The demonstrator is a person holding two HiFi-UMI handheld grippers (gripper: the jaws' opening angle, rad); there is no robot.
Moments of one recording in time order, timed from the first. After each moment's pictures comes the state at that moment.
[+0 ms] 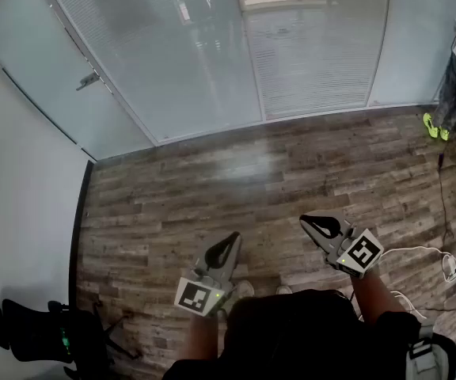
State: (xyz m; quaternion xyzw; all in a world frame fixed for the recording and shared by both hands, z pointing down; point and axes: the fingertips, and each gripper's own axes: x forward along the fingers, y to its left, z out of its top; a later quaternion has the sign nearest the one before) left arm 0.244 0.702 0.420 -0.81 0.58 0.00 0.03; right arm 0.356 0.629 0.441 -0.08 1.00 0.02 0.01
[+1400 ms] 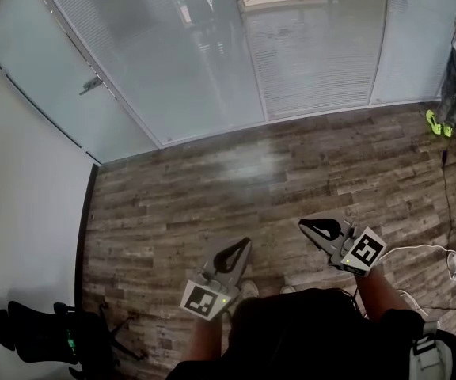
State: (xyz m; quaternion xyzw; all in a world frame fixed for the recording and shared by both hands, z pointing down) left arm 0.274 0.706 0.419 -0.84 0.55 -0.01 0.04; right arm 0.361 0.641 0.438 -0.03 1.00 0.01 0.03
